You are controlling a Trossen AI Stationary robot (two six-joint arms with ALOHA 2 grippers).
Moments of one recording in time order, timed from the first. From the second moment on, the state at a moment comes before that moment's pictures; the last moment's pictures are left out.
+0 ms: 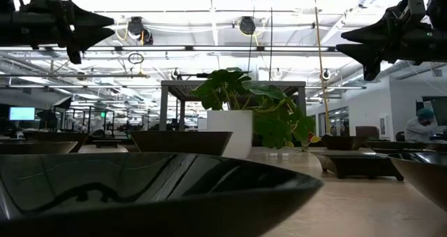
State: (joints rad) left arm 0.15 0.01 0.04 0.27 -0.25 -0.17; right arm -0.50 0.01 0.01 0.17 -0.32 0.40
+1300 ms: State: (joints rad) left arm 0.36 0.98 0.52 -0.59 -0.44 -0.13; right arm -0.50 0.05 0.01 0.20 -0.05 0.20
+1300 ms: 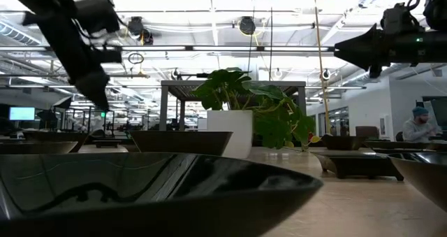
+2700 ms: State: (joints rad) left arm 0.72 1.33 0.52 -0.31 -0.21 -0.13; right arm -0.50 0.05 0.01 0.20 0.03 0.14
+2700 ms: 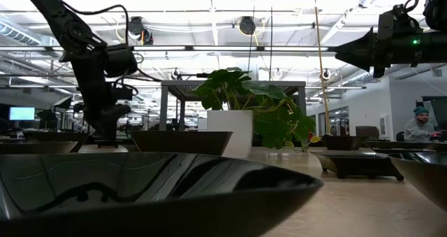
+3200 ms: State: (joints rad) left arm 0.70 1.40 0.52 -0.27 -0.23 -0.17; right arm -0.50 0.05 0.01 0.20 0.03 0.14
